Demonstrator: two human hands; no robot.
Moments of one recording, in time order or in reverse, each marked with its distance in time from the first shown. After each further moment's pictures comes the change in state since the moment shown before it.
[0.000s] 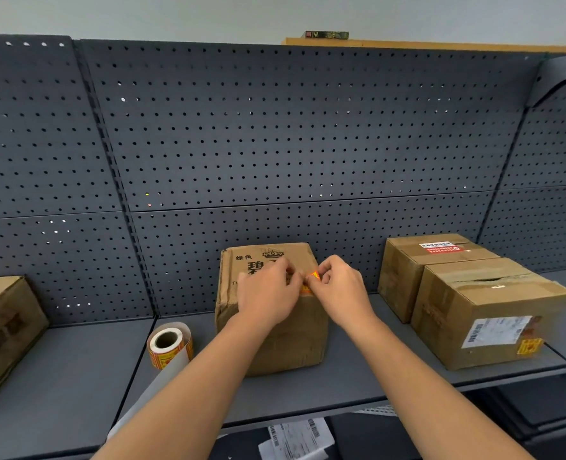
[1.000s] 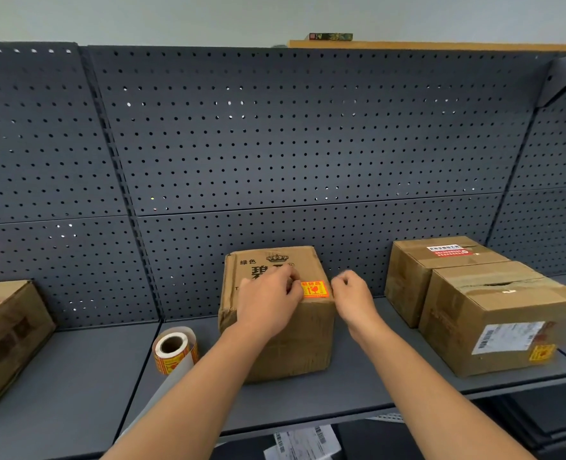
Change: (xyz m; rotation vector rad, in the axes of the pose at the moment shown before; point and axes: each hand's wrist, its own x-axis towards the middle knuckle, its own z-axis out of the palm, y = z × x) left_hand -0.007 -0.011 -0.008 -0.018 0.000 0.075; right_hand 0.007 0.021 0.011 0.339 -0.065 0.346
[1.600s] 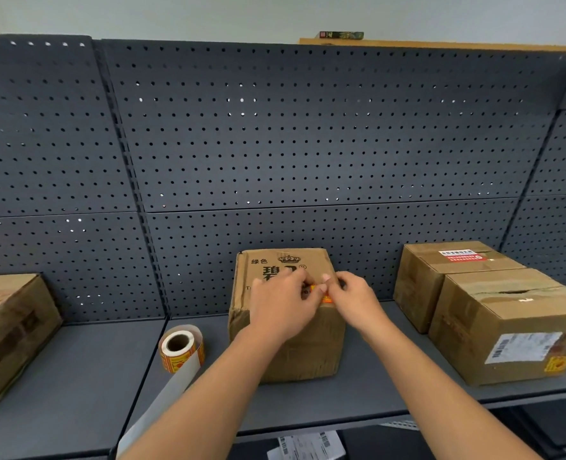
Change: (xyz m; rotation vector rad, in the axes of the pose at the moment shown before) left_hand -0.001 0.005 0.005 0.044 0.000 0.023; right_hand 0.002 -0.010 0.003 -0.265 -0.131 -0.190
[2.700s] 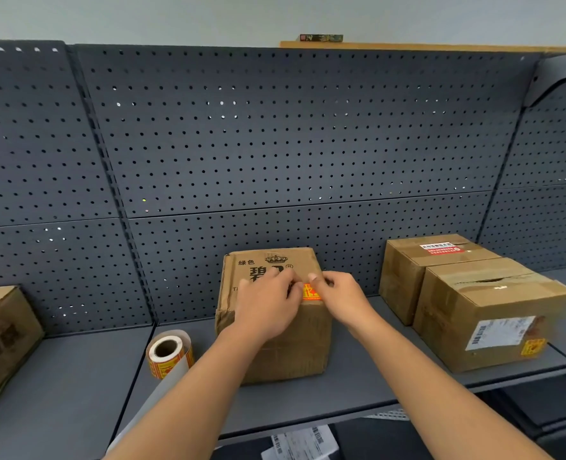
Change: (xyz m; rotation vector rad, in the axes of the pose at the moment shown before) left_hand 0.000 -0.005 -0.002 0.010 -0.094 0.048; right_hand -0.005 0.000 -0.004 0.120 -0.019 0.003
